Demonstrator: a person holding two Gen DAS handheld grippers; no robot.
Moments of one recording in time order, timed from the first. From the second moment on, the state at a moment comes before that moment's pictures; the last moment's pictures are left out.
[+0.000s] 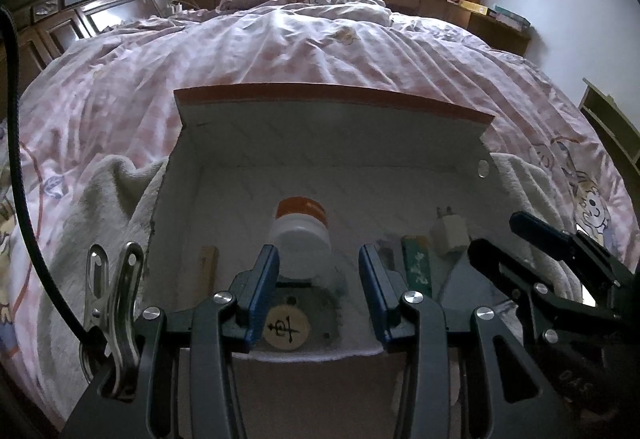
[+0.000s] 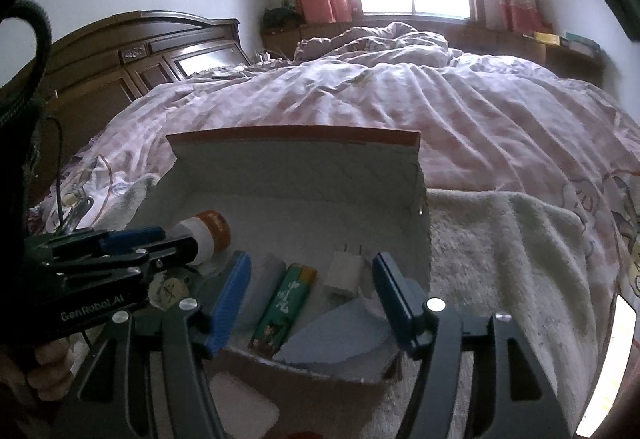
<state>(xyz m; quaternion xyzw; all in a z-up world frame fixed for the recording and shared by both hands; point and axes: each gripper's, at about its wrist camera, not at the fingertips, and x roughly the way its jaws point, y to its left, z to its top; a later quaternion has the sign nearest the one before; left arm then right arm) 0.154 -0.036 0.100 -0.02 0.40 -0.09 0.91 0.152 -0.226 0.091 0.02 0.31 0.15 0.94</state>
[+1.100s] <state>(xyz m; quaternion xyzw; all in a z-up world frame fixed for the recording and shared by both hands) 0.070 -0.035 0.066 -0.01 0.44 -0.07 0.90 0.063 -0.236 0.051 -0.02 0.37 0.15 0.92</state>
